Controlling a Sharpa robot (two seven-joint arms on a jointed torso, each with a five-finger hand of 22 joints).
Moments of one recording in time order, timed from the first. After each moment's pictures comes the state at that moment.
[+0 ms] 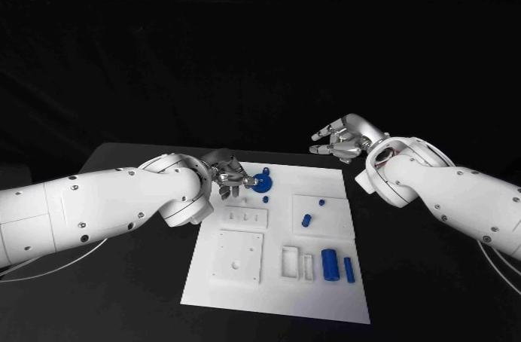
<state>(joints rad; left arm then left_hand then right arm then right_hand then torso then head) 1.47 -0.71 -0.24 1.54 -0.90 -0.34 -0.41 1.07 0.00 0.33 -0.05 0.57 1.18 0.06 0.07 0.98 1.47 -0.09 0.67 0.44 1.38 -0.15 1.21 0.66 0.02 1.26 -0.17 0.55 1.31 1.15 -0.75 0.25 1.35 -1.22 -0.37 -0.12 1.28 -0.12 0.14 -0.06 0.45 1.08 0.10 0.07 0.07 1.26 -0.01 1.09 1.22 1.45 -0.07 1.03 1.09 0.08 1.46 -0.09 0.75 1.31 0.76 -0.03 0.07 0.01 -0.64</state>
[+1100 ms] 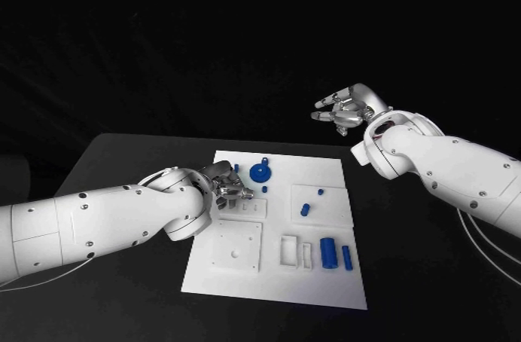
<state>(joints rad) 1.37 -0.70 -0.24 1.55 -1.02 -0.37 -0.46 1.07 0.00 0.33 -0.05 0.57 1.18 0.06 0.06 0.98 1.47 -0.09 0.67 0.48 1.39 -0.15 1.24 0.69 0.02 1.26 -0.17 0.57 1.31 1.20 -0.69 0.25 1.25 -1.10 -0.45 -0.08 1.27 -0.12 0.15 -0.06 0.46 1.09 0.09 0.07 0.07 1.23 -0.01 1.04 1.14 1.44 -0.07 0.96 1.02 0.08 1.46 -0.09 0.57 1.31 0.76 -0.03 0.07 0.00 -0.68</state>
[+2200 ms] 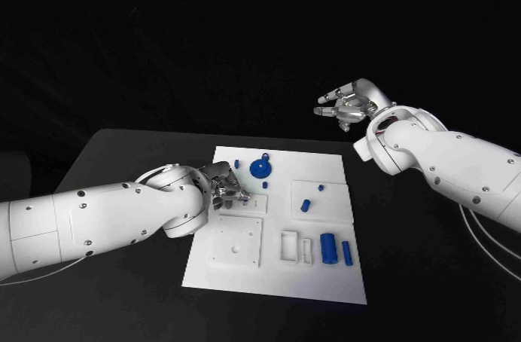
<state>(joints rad) 1.37 -0.71 -0.24 1.56 -1.07 -0.30 -0.52 1.07 0.00 0.33 -0.05 0.57 1.18 0.06 0.06 0.98 1.47 -0.09 0.68 0.49 1.39 -0.15 1.24 0.70 0.02 1.26 -0.17 0.57 1.31 1.20 -0.69 0.25 1.24 -1.09 -0.45 -0.09 1.26 -0.12 0.15 -0.06 0.47 1.09 0.09 0.07 0.07 1.23 -0.01 1.04 1.14 1.44 -0.07 0.96 1.02 0.08 1.46 -0.09 0.56 1.31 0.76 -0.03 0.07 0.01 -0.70</state>
